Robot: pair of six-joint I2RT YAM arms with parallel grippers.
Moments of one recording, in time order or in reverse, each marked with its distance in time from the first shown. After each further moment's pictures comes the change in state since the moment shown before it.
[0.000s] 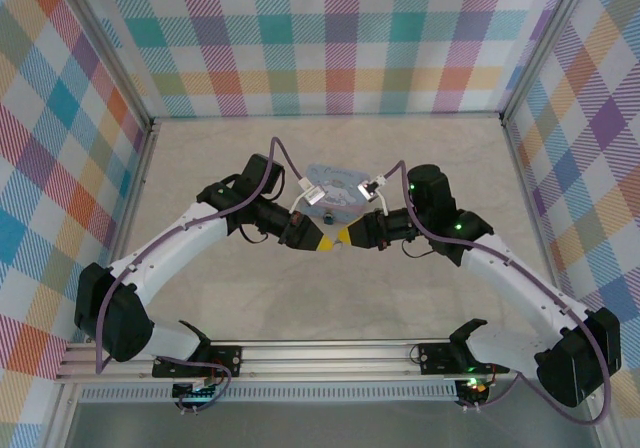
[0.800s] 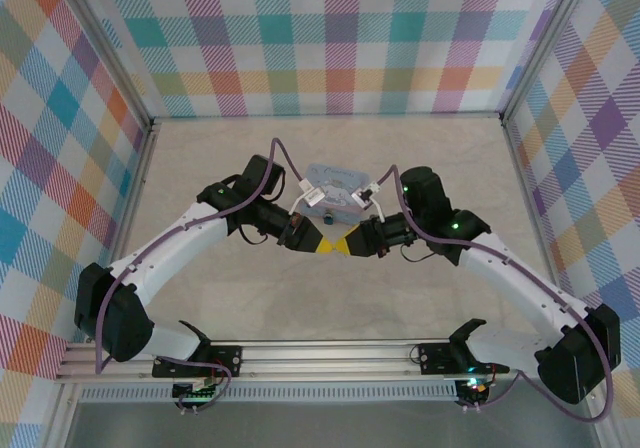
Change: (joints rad) left arm -0.006 0.000 0.002 -0.023 0.020 0.013; right arm 0.043 0.016 0.024 -0.088 -0.040 -0.076
